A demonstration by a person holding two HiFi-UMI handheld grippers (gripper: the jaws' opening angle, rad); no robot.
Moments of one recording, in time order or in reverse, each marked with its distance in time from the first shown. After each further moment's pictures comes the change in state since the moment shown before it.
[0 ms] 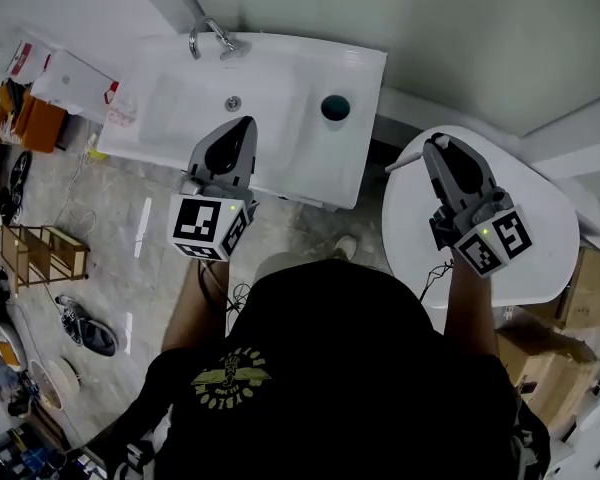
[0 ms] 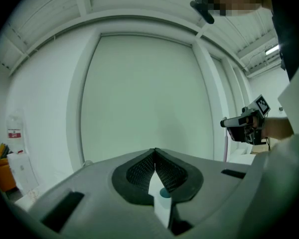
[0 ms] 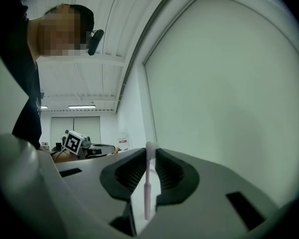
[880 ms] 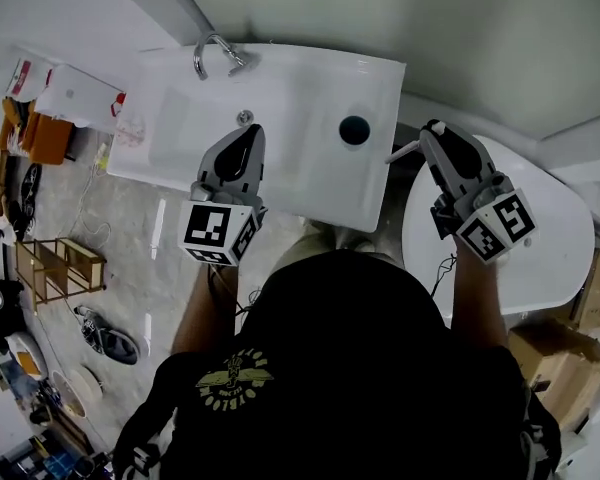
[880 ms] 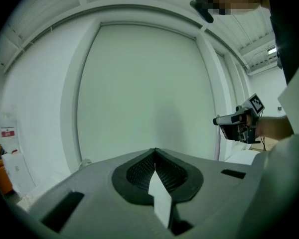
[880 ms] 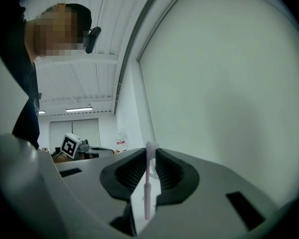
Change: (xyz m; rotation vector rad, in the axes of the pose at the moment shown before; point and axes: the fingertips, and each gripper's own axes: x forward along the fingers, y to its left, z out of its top) left arm 0.057 0.058 -0.022 0.003 0.057 -0.041; right arm 0.095 -0.034 -0.014 0.049 0.008 -0.001
